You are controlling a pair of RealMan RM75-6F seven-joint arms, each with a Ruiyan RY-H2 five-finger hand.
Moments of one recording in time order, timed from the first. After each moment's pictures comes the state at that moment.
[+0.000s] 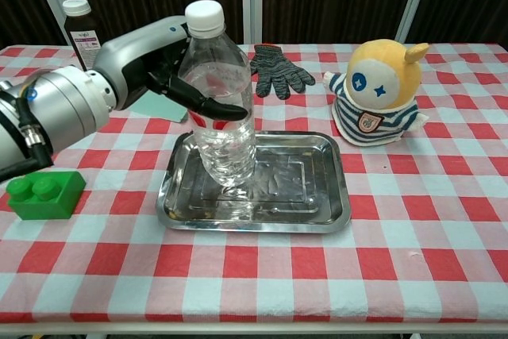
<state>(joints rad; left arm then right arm) -0.68 -1.72 -0.22 -1.57 1.28 1.06 -0.25 0.11 -1.23 0.06 -1.27 -1.46 1.37 0.15</state>
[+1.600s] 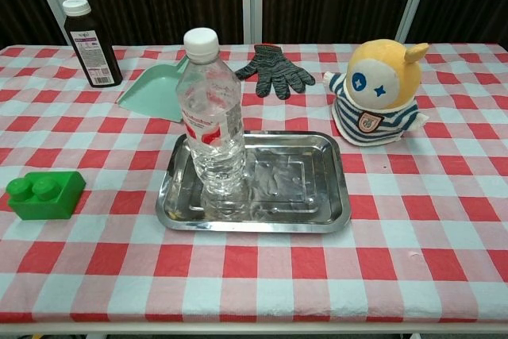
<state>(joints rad) -0.66 -1.41 -0.41 -1.86 1.21 1.11 -0.26 0.11 -1.23 0.06 -1.27 -1.47 1.39 0.17</state>
